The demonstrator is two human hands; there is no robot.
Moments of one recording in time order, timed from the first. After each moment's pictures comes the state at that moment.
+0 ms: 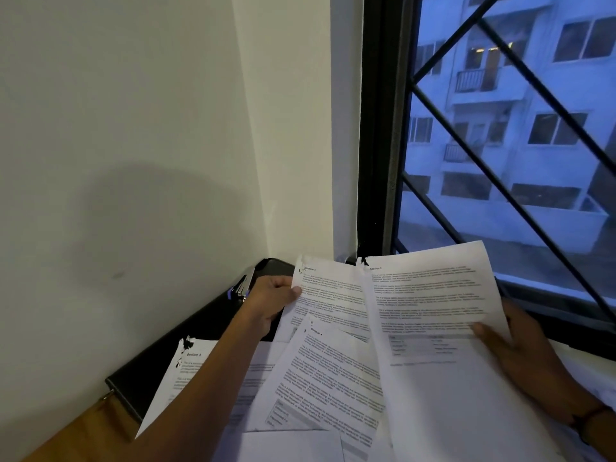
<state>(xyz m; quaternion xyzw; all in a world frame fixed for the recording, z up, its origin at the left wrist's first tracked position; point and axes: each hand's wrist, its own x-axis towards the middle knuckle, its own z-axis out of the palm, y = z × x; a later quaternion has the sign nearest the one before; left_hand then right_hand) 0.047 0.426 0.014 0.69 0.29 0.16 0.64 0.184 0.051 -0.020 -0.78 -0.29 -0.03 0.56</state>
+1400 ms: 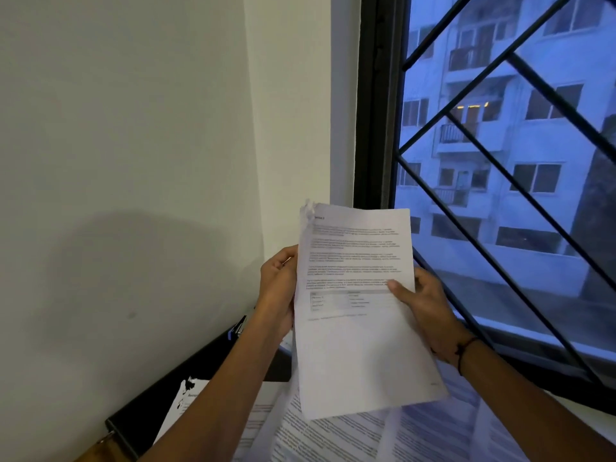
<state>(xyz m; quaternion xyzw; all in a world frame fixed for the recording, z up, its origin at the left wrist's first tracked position) 0.041 0.369 0.128 0.56 0.14 0.33 0.75 0.190 0.173 0.081 -0.59 -0.35 0.06 0.72</state>
